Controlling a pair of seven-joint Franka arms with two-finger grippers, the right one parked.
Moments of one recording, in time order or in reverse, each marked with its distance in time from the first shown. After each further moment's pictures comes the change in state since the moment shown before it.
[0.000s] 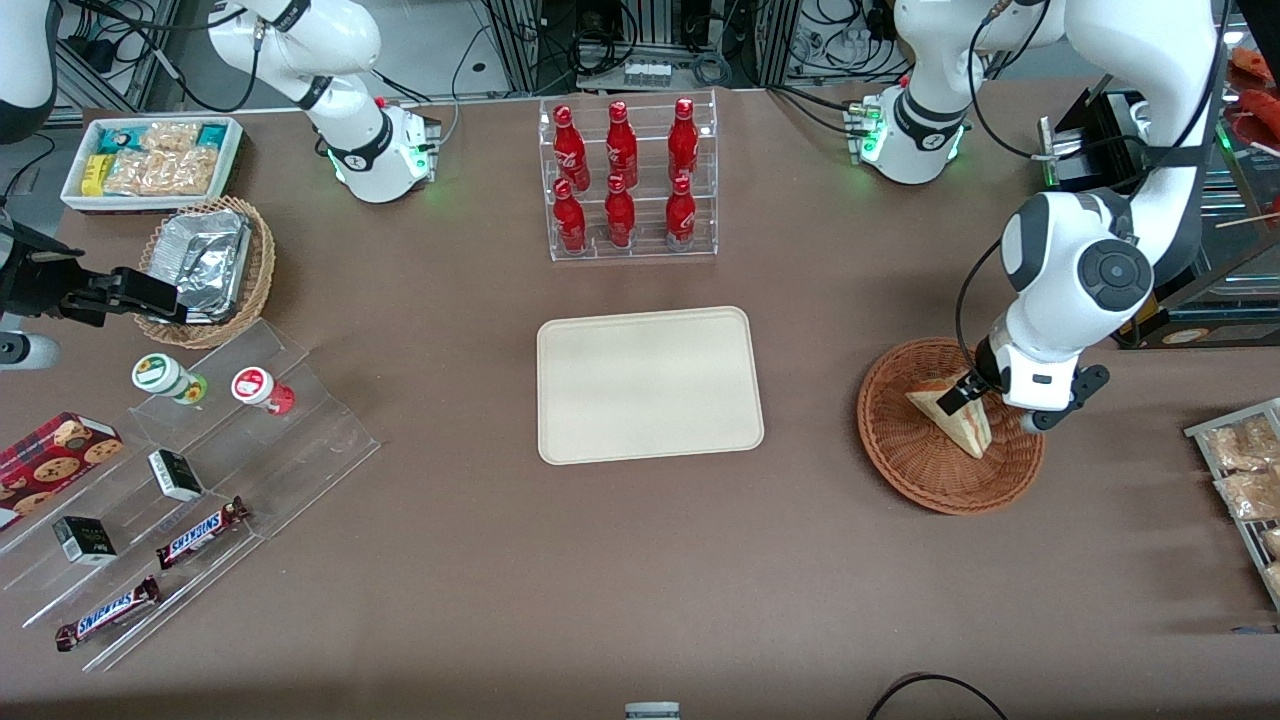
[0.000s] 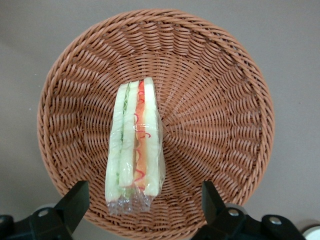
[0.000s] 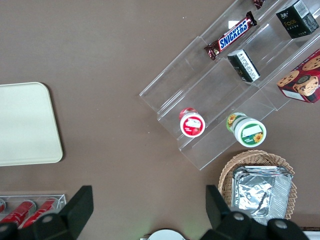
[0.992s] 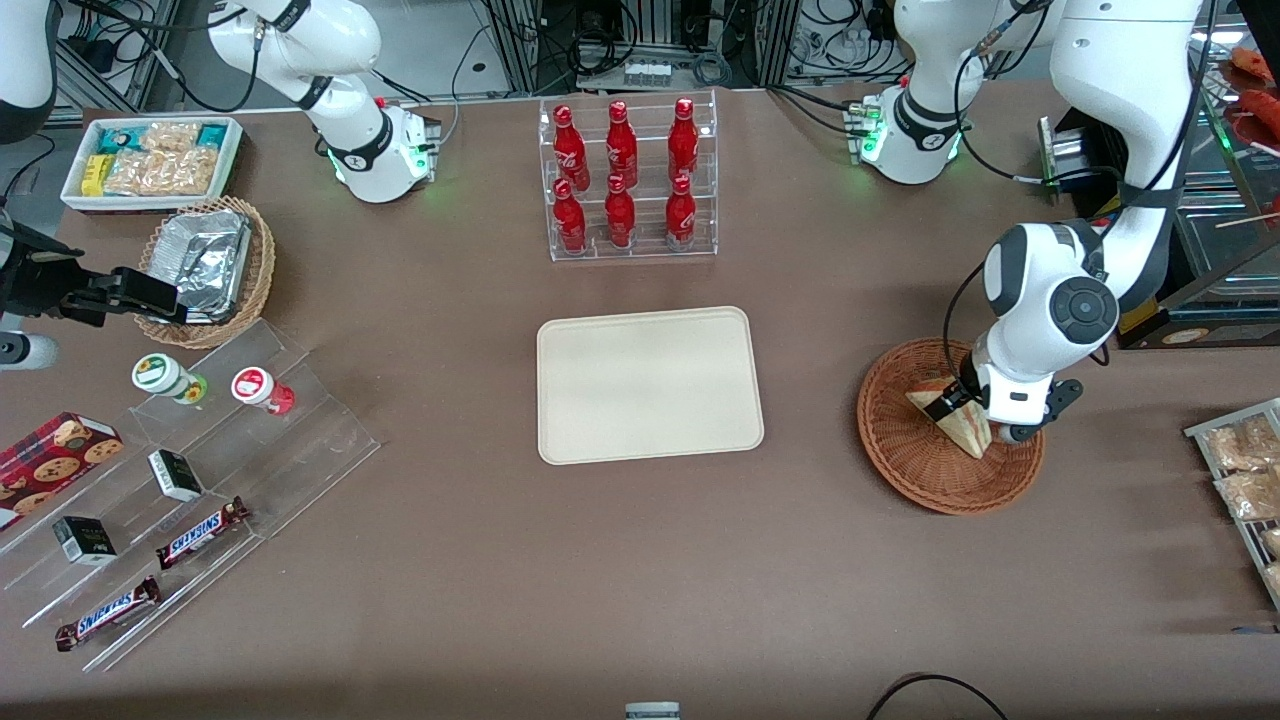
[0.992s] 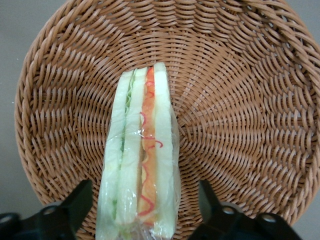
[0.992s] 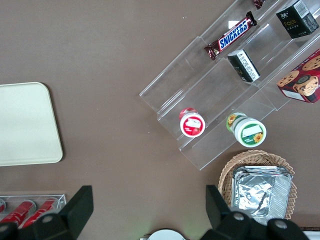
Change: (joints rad) arm 0.005 0.102 0.004 -0.005 0.000 0.046 -0.002
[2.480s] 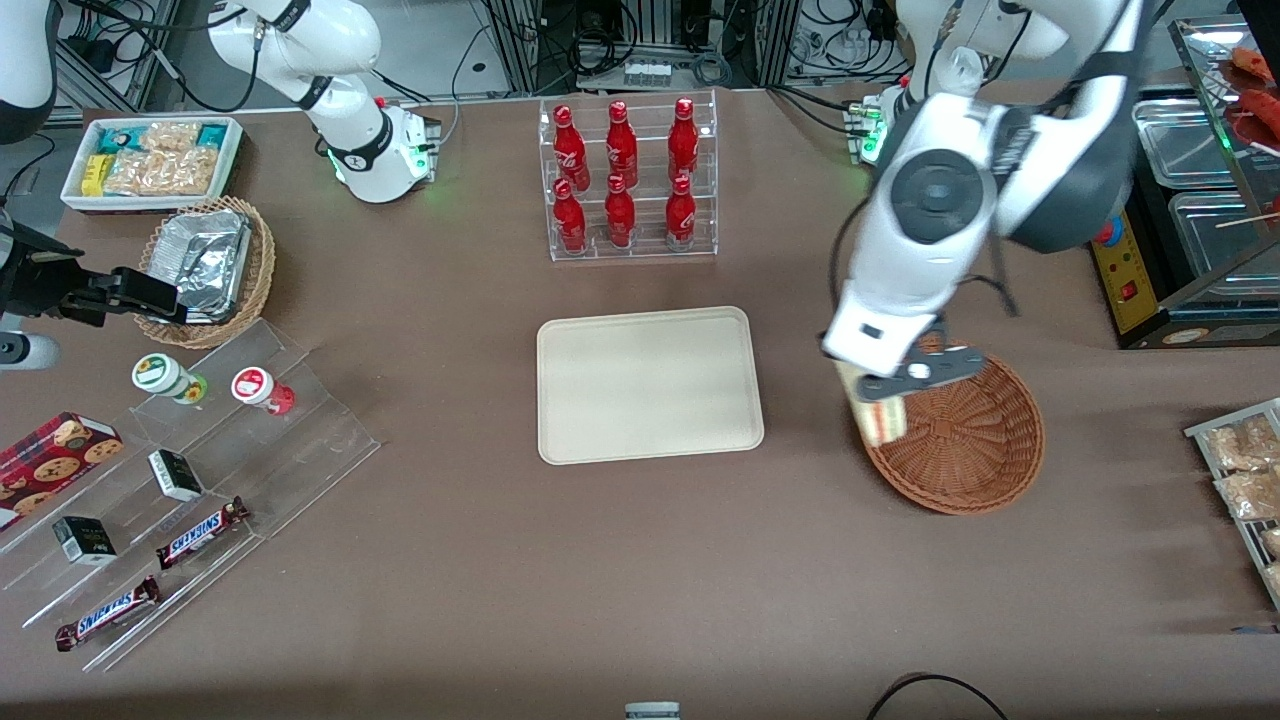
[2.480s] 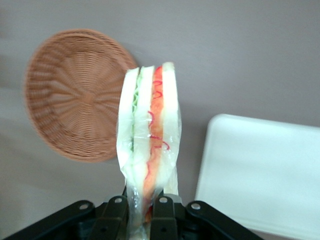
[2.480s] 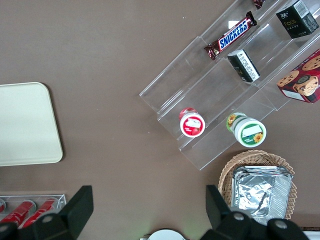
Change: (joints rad) arm -0.403 0.008 -0.030 0.635 0.076 -0.680 0.033
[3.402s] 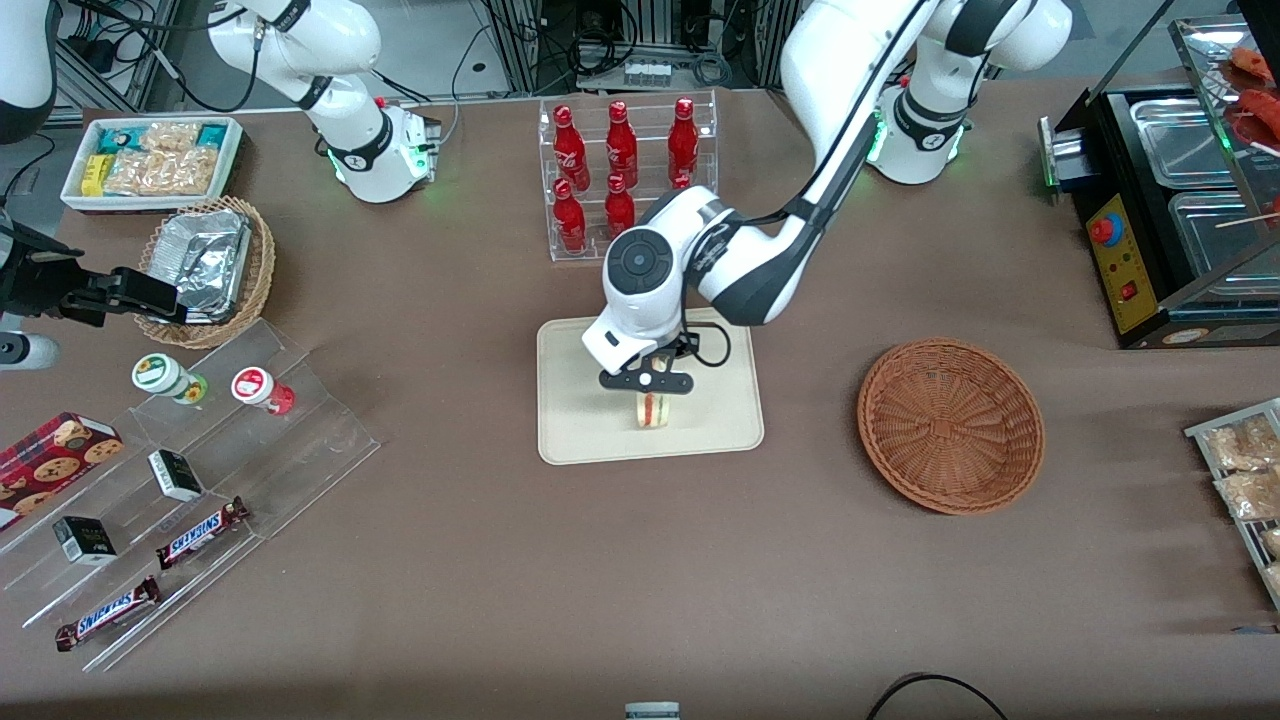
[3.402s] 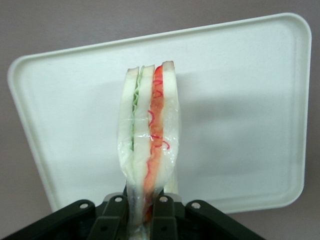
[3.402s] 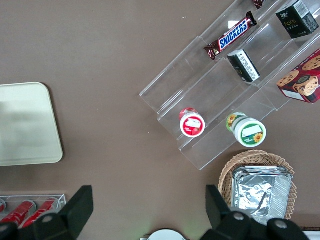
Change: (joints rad) arm -0.271 0.406 -0.023 0.144 -0.144 0.297 -0.035
